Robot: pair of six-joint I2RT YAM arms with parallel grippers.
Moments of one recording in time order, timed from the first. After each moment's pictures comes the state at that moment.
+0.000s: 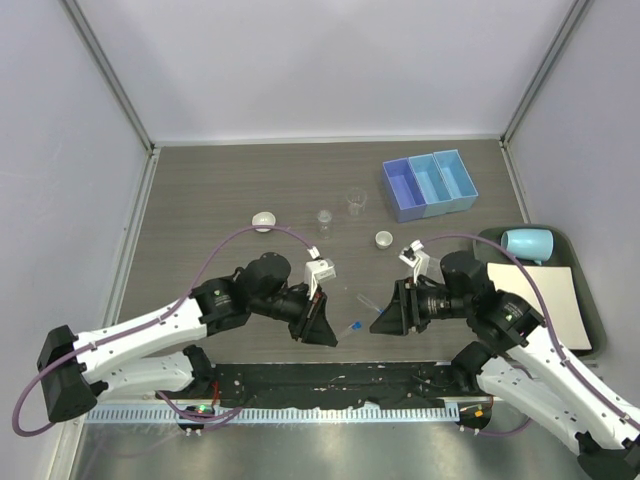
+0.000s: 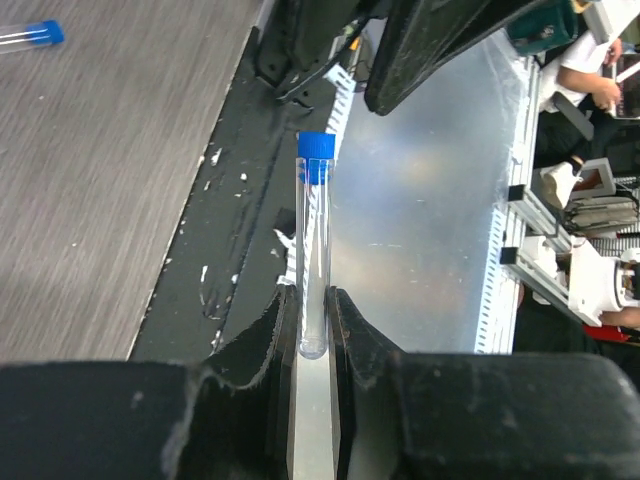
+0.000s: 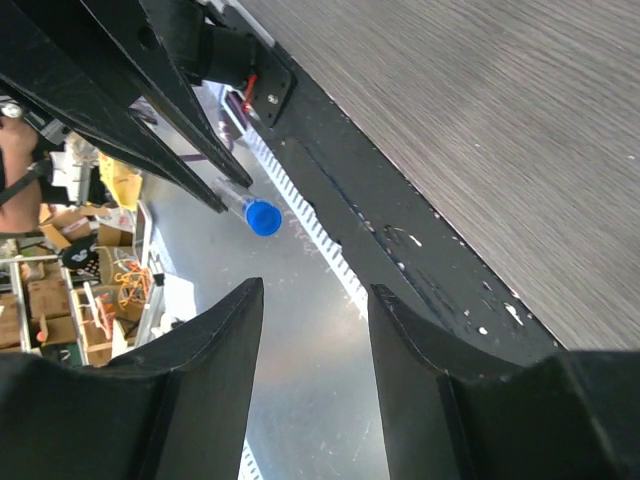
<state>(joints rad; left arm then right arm) -1.04 1.02 0.76 -0.30 0.55 -0.49 0.66 0.61 0.68 -0.69 -0.62 0.60</state>
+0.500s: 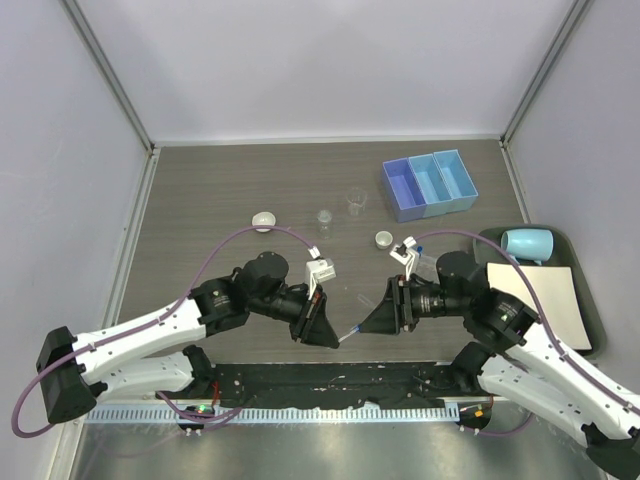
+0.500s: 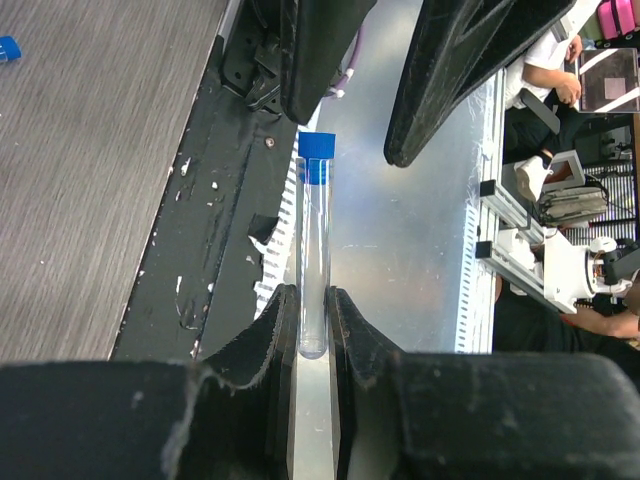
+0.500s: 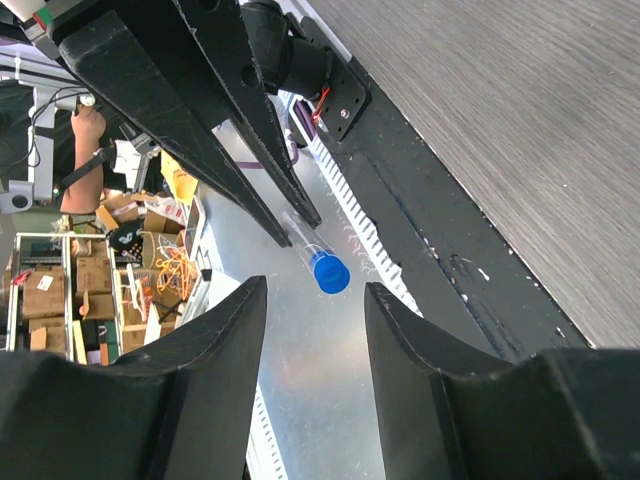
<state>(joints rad) -1.04 1.00 0.74 -0.23 0.63 -0.52 0.75 0.62 0.67 -0.49 -0.64 0.74</state>
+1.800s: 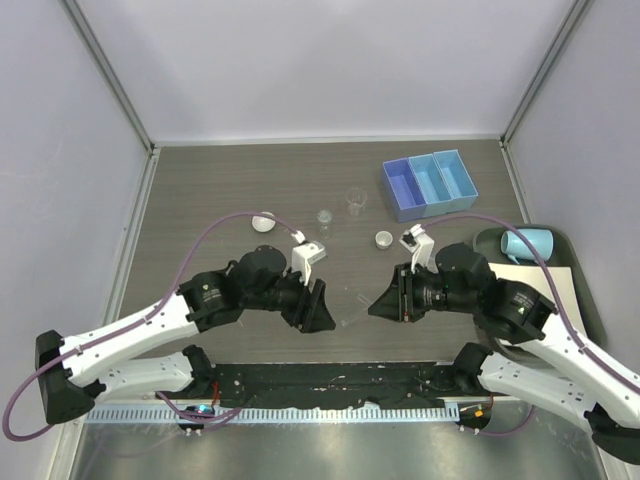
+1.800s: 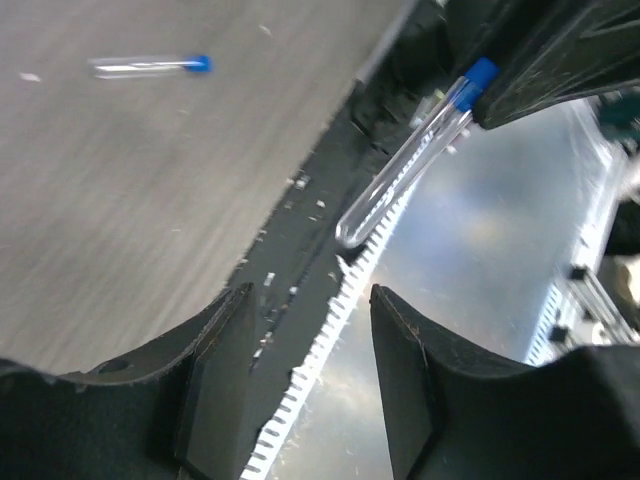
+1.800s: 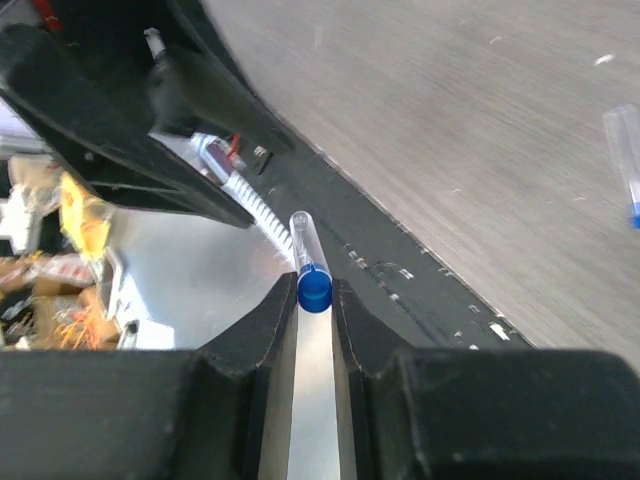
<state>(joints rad) -1.04 0.99 0.84 -0.42 0.38 -0.52 0.87 0.69 0.86 -0.70 -0.33 0.69</state>
